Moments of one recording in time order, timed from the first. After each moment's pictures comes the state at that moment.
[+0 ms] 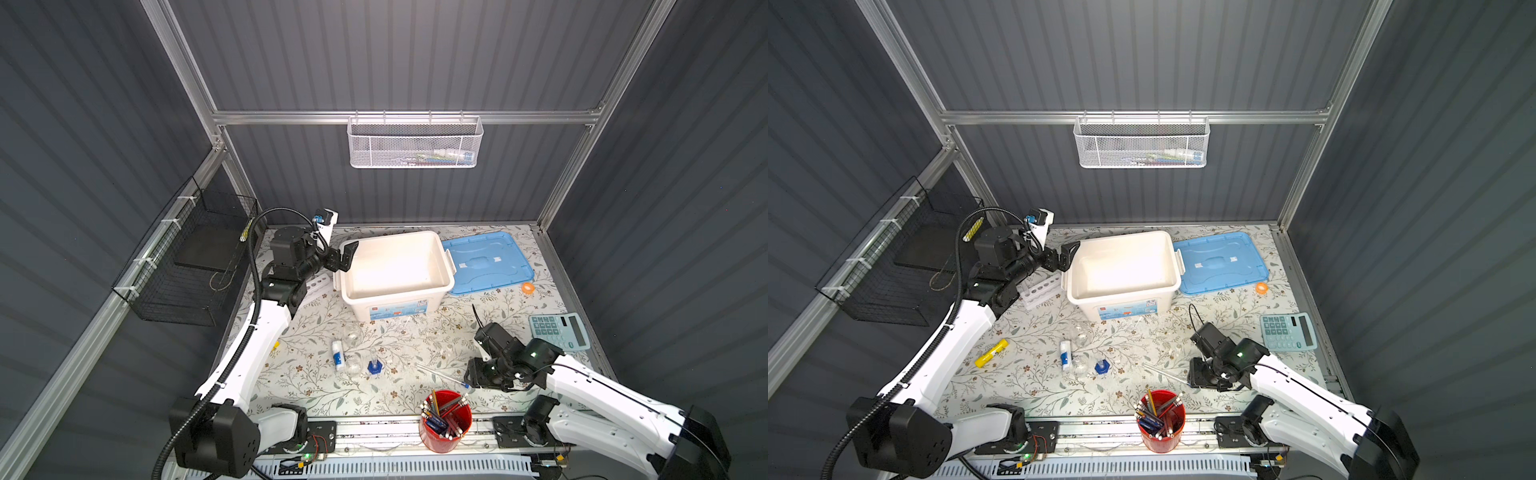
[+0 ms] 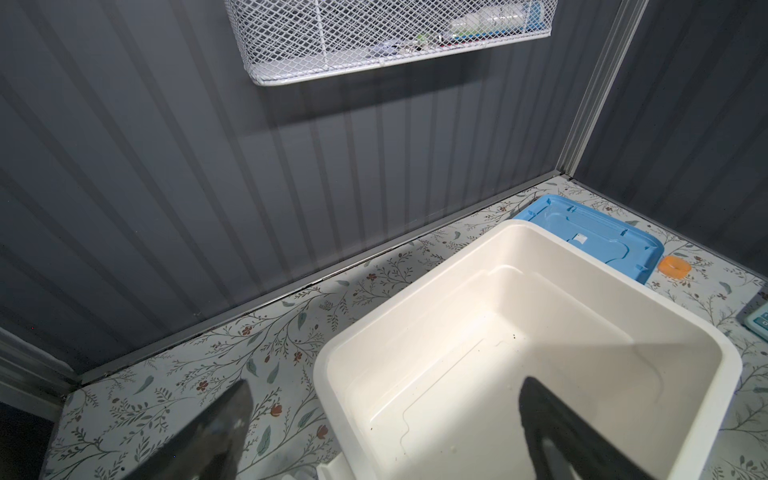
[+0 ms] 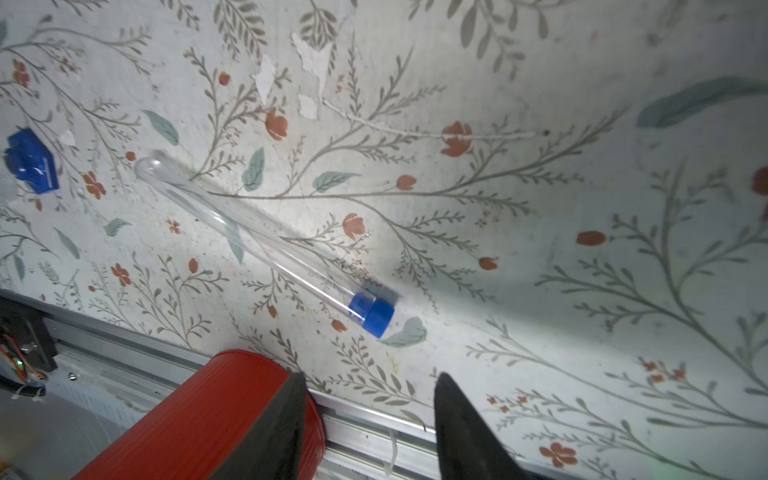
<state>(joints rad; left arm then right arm) -0.21 1.24 1.12 -0.15 0.30 0.16 0.76 0.95 0.55 -0.88 -0.14 0.77</state>
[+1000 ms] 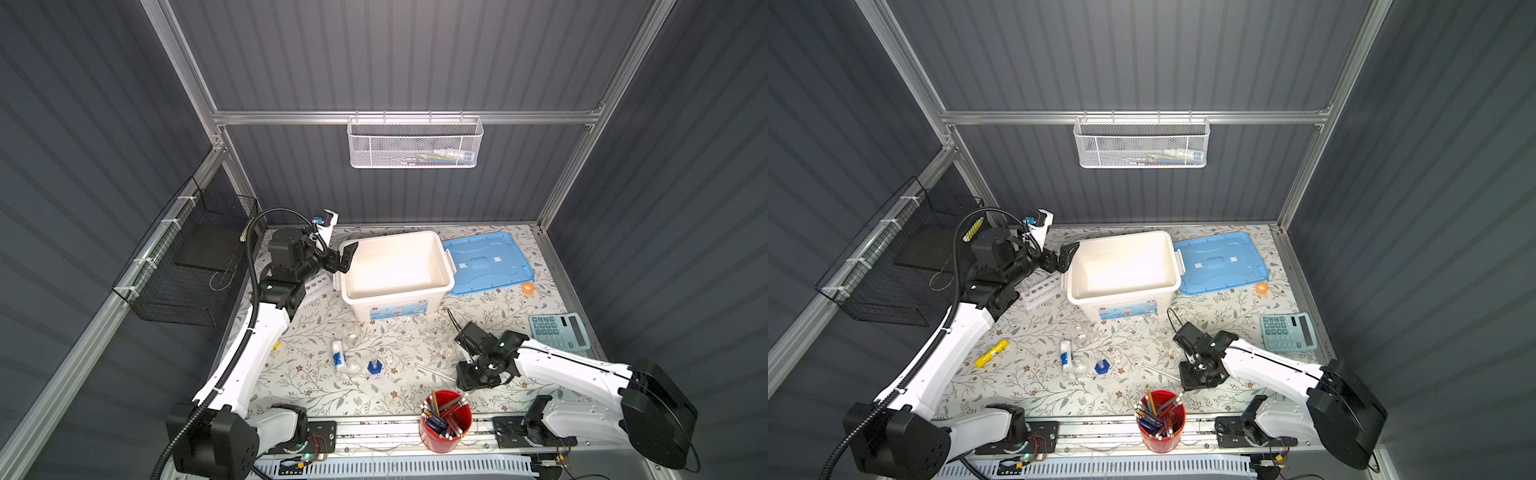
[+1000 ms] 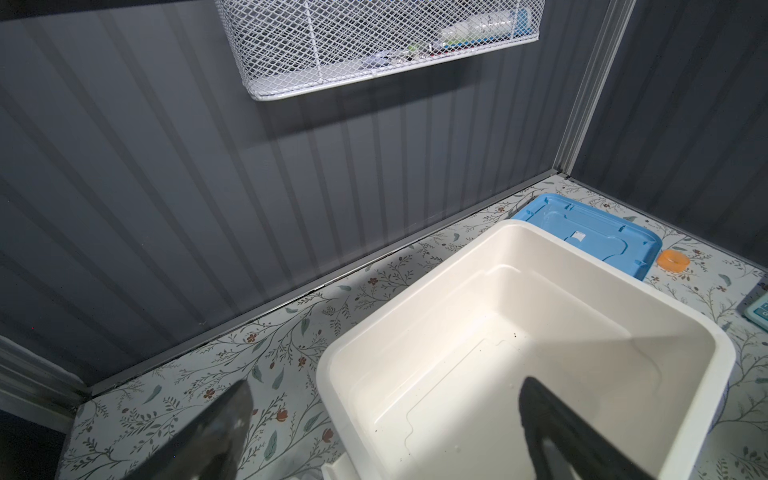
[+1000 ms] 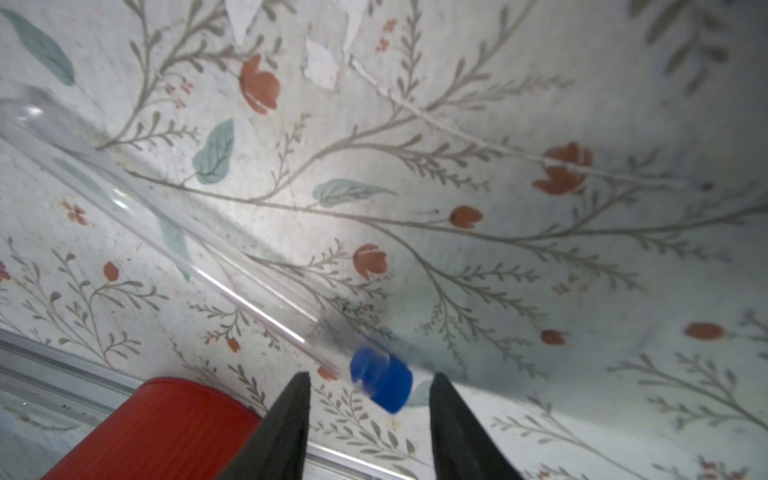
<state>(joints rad) -0.21 1.21 1.12 -0.16 0.31 0.18 0.81 1.24 0.60 -0.77 -0.14 0.62</state>
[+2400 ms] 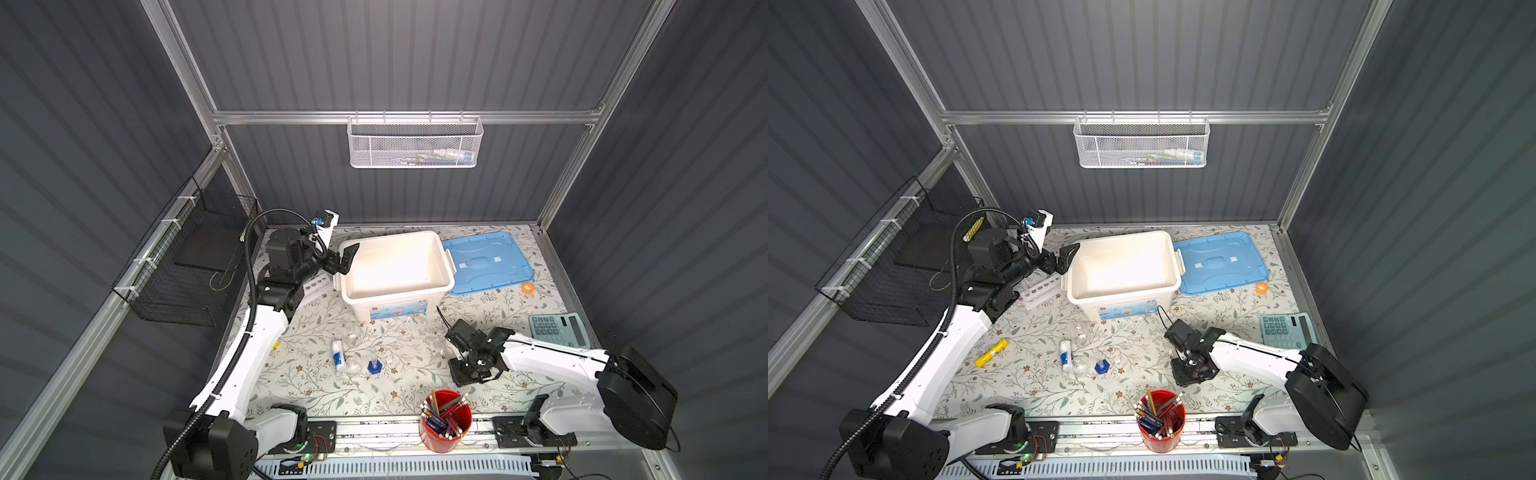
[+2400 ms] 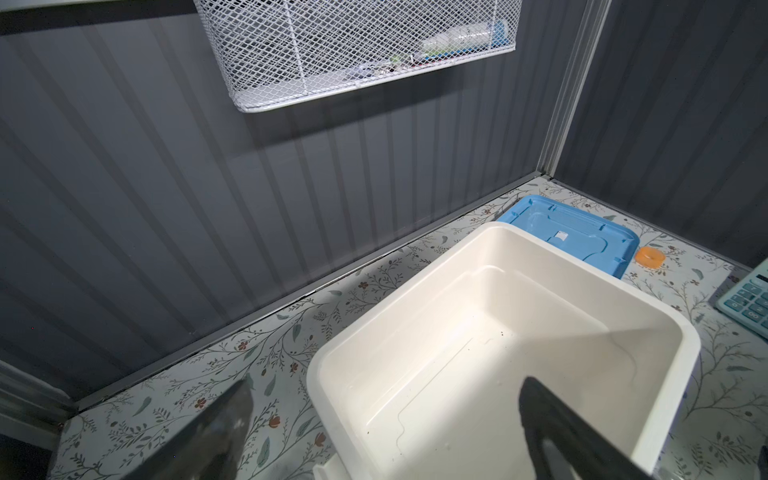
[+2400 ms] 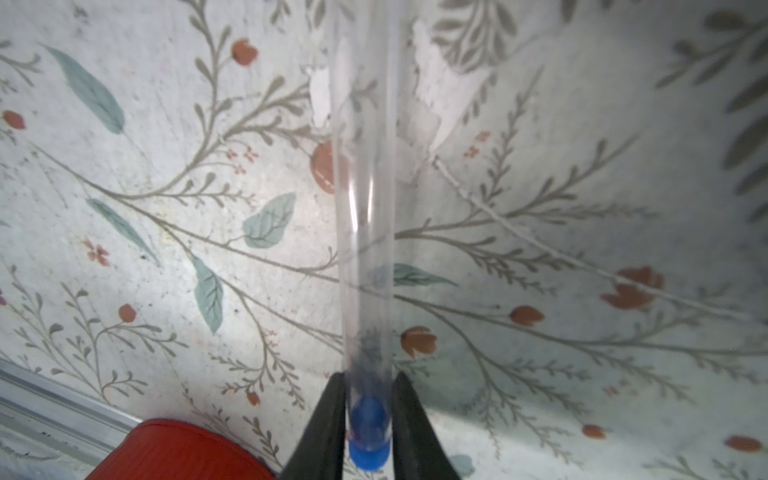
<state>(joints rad) -0.21 1.19 1.13 -0.19 0.36 0.19 0.83 1.33 0.61 -0.67 -0.13 0.57</state>
